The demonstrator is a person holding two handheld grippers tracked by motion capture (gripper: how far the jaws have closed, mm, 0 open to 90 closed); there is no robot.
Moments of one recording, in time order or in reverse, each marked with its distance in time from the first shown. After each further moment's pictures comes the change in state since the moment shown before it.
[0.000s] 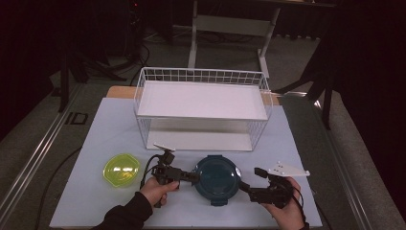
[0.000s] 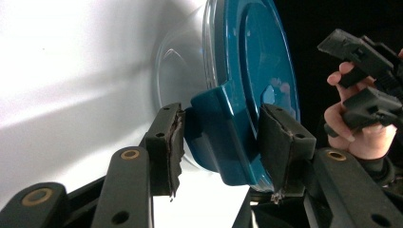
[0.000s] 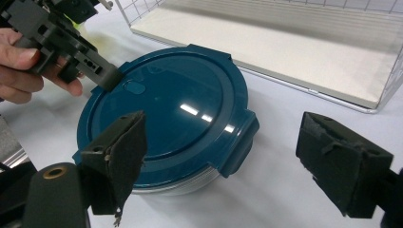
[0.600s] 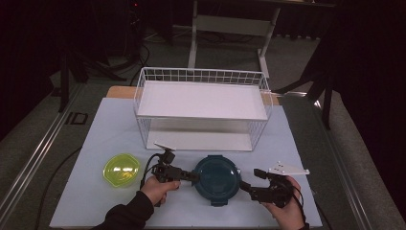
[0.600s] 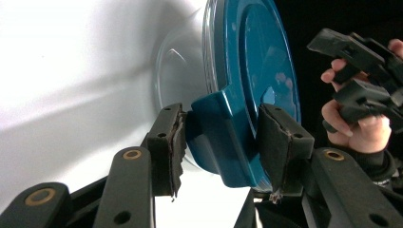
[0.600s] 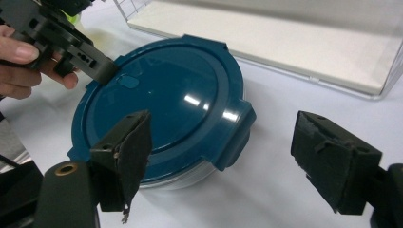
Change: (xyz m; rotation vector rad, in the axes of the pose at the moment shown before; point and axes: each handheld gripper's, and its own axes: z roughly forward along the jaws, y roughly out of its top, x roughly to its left) left arm -0.003 0.003 -0.001 0.018 0.010 0.061; right arm -0.009 -0.004 0.003 0.029 0.020 0.062
